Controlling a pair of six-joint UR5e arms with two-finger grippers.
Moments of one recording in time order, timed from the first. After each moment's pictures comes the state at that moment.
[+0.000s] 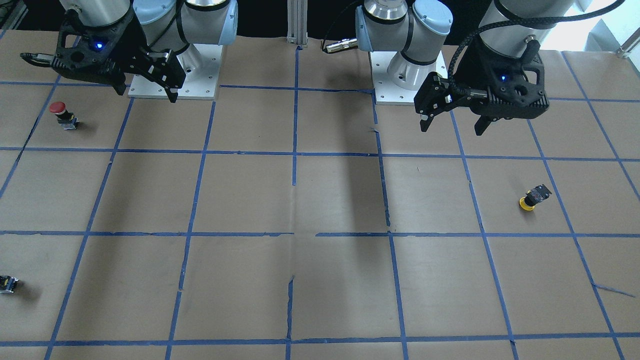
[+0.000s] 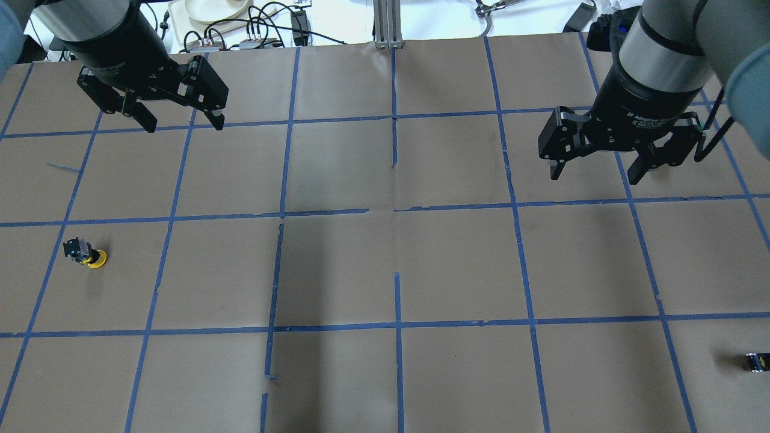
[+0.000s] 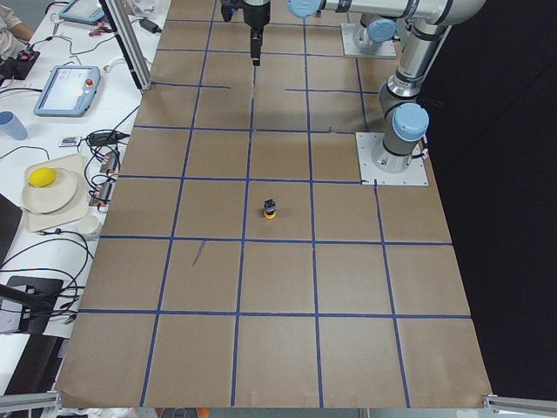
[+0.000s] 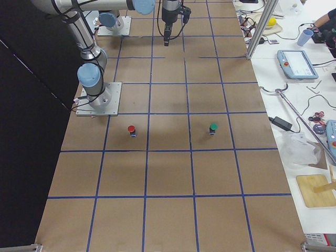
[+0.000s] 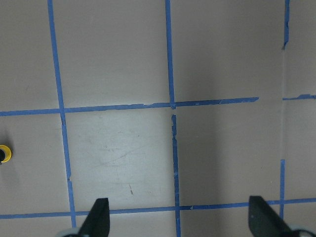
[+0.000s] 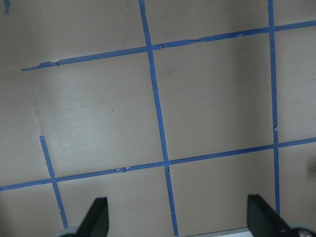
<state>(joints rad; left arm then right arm) -1.52 -1.59 -1.47 -1.64 1.54 0.08 1.56 -1.69 1.64 -1.47 -1.59 0.13</state>
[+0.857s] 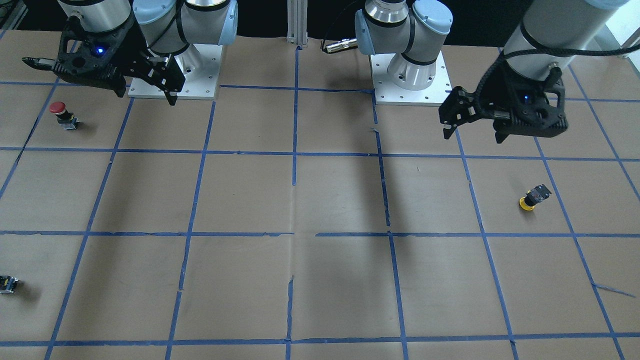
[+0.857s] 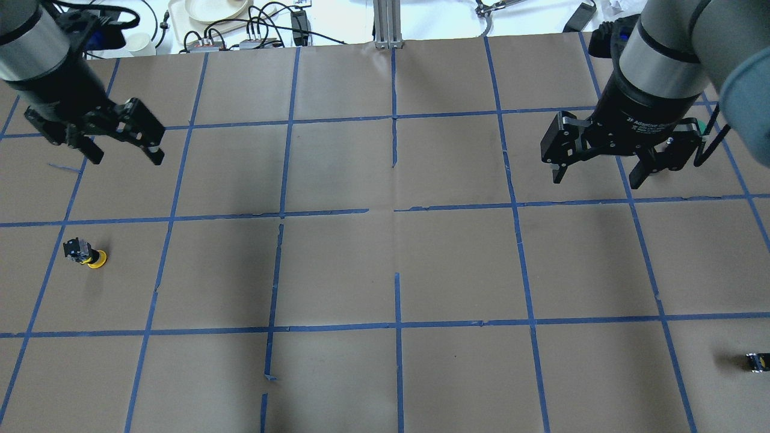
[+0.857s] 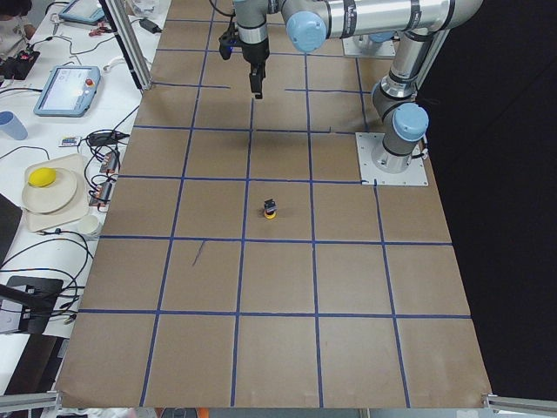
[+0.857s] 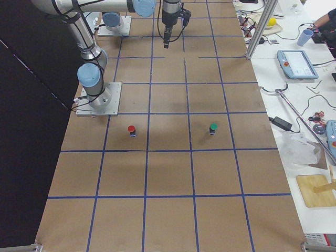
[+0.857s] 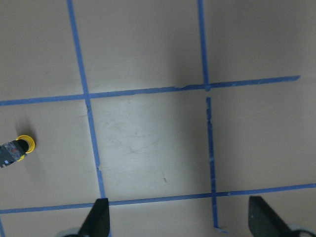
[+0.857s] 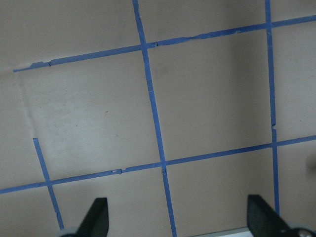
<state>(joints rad) -1.27 -1.60 -1.59 -1.62 1.59 0.39 1.54 -1.68 1.67 -1.48 -1.59 0.13</state>
